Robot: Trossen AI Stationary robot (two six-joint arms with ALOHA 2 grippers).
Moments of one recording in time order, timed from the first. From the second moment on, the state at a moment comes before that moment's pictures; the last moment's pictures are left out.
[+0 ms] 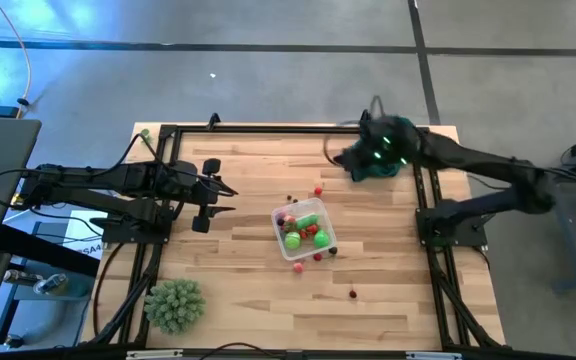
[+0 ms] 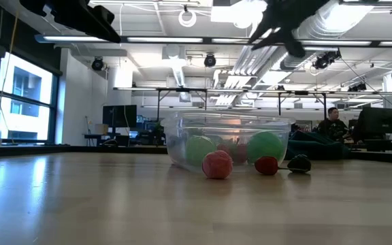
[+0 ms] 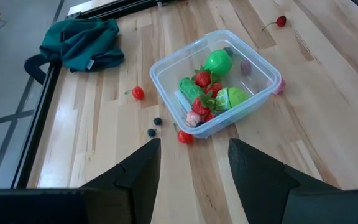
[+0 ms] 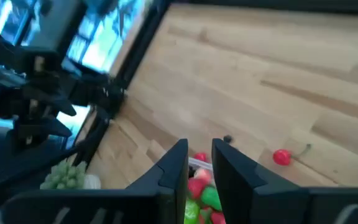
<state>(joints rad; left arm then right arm) 0.13 0.84 0.76 -0.52 -0.03 0.29 -0.36 1.16 1.07 -0.50 -0.10 0.84</state>
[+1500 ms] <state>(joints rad) 0.13 0.84 0.76 -0.53 -0.03 0.29 -0.37 2.03 1.63 -1.08 0.04 0.96</state>
